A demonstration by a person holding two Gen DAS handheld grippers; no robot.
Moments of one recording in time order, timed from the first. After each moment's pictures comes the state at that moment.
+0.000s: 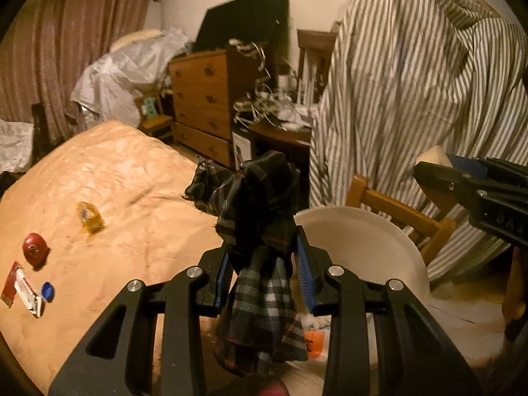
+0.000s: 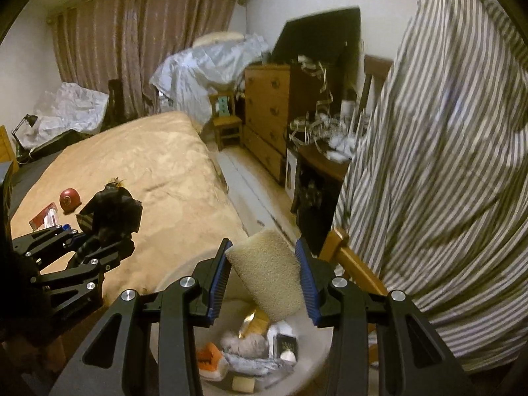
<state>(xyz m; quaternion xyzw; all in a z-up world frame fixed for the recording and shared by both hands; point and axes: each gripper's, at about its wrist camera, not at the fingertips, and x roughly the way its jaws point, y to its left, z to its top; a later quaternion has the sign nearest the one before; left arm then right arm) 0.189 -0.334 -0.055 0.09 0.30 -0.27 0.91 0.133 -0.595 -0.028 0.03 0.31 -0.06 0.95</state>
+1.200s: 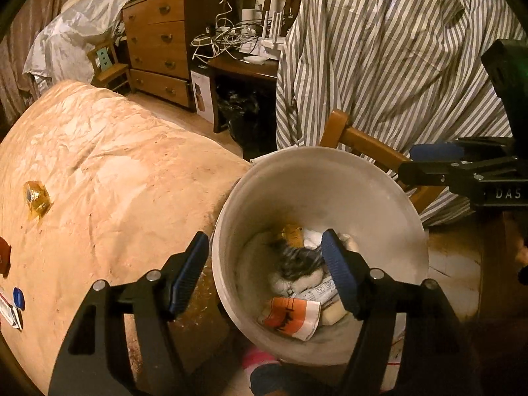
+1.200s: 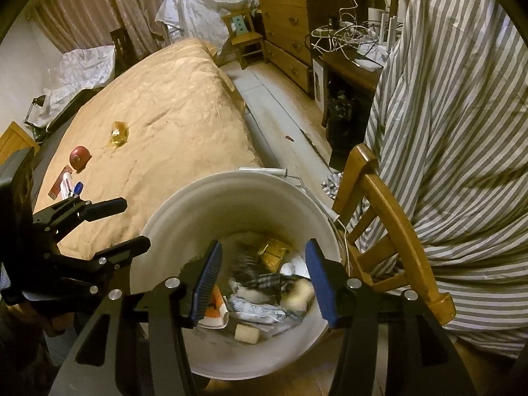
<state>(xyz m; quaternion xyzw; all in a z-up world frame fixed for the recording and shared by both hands) 0.225 -0.362 -0.098 0.13 0.43 -0.33 0.83 0.191 -0.630 -0.082 0.09 0.48 0.02 0.87</state>
